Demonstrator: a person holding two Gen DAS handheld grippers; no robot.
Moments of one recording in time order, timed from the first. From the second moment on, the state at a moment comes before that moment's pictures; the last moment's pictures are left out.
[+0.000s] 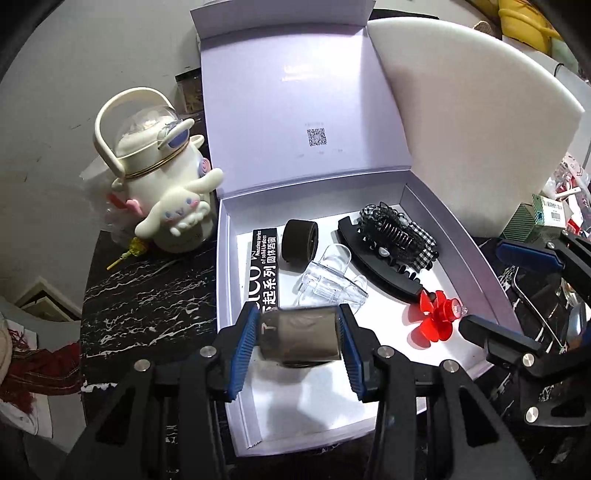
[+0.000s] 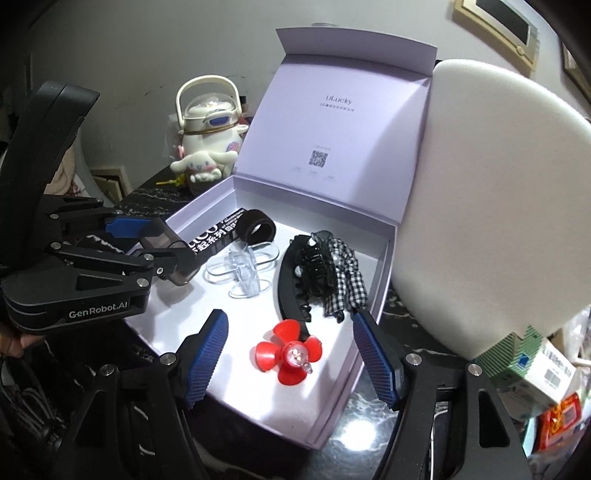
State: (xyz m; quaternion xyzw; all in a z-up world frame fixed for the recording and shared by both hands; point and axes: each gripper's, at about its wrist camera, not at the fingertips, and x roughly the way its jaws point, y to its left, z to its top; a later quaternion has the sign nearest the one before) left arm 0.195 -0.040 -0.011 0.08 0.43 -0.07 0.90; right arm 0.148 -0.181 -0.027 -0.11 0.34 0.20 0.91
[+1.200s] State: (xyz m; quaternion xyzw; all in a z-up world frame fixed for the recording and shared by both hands) left arm 0.099 -0.026 0.066 0.06 0.36 -0.04 0.93; right arm 0.061 -0.200 0.043 -0.08 0.28 0.13 0.95
